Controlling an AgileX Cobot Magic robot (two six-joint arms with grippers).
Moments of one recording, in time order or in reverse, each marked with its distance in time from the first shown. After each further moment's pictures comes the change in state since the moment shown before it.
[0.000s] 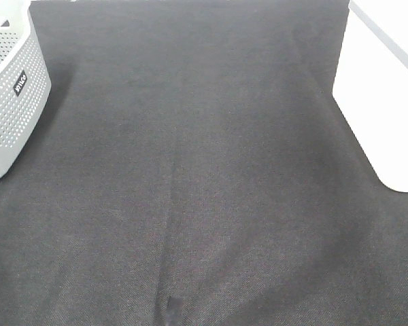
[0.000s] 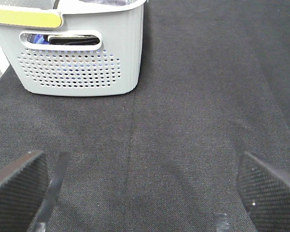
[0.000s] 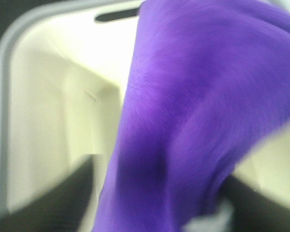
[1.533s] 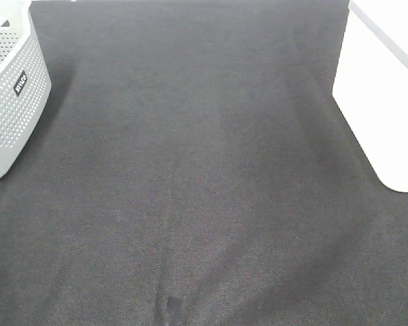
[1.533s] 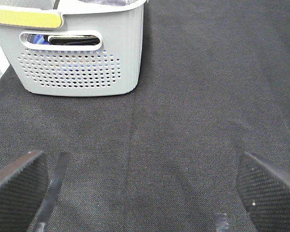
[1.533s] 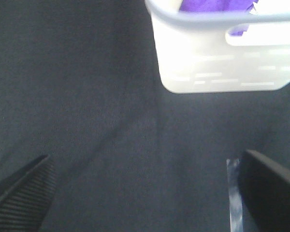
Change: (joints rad) left arm 0.000 0.000 0.000 0.000 0.000 0.000; right arm 0.211 -1.550 1.637 -0.067 -0.251 0.060
